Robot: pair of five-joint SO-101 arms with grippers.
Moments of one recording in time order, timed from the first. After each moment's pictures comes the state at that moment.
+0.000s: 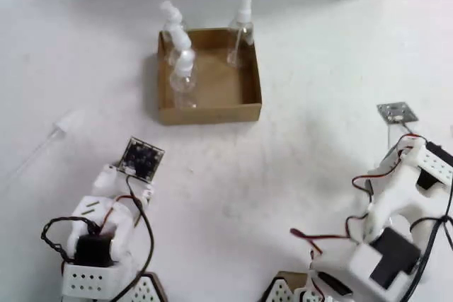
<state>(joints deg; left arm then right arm) -1.6 -102.4 97.2 56.0 -19.5 37.0 -4.7 35.4 58.9 49.3</state>
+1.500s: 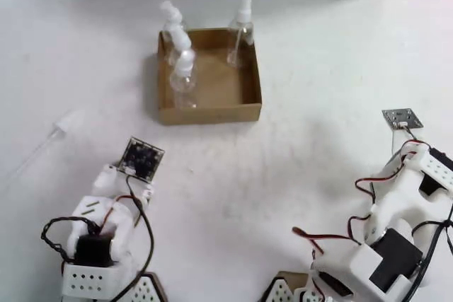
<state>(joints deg) -1.6 -102.4 97.2 56.0 -19.5 39.2 -5.8 37.3 58.0 48.1</state>
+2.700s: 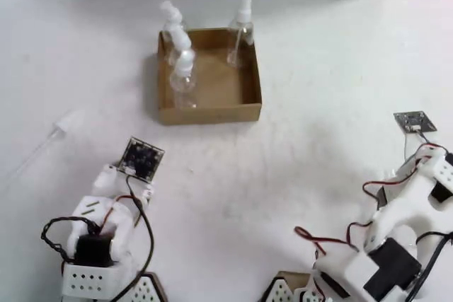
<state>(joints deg) -1.6 -102.4 97.2 56.0 -19.5 43.3 -9.1 35.3 62.9 53.0</state>
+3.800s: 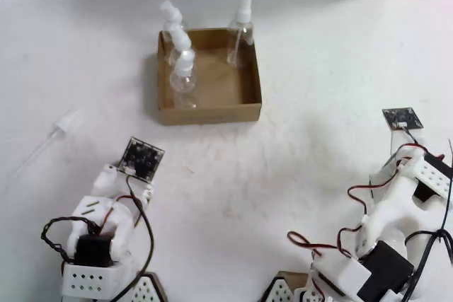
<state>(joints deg) -1.6 -102.4 97.2 56.0 -19.5 38.5 -12.2 41.9 55.6 46.6</state>
